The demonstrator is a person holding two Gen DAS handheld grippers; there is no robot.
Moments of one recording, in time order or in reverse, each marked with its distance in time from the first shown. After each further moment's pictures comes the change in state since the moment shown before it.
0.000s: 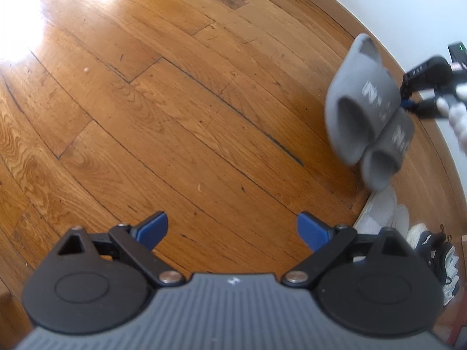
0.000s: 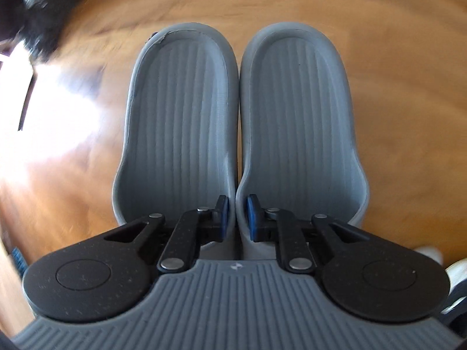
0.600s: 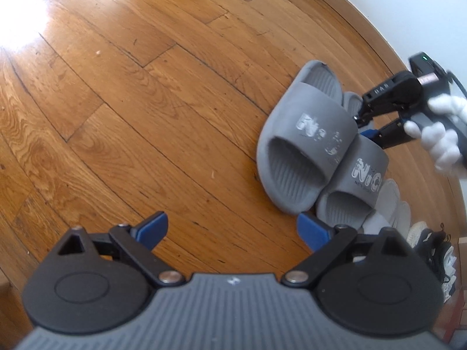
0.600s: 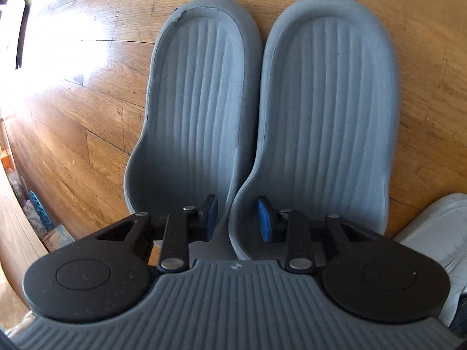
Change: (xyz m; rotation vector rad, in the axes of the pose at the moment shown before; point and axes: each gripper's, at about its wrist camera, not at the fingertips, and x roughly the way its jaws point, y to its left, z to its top) left arm -0.001 0.021 -0.006 -0.061 0.018 -0.019; right arm 0.094 0.049 -0.057 -0.043 0.373 0.124
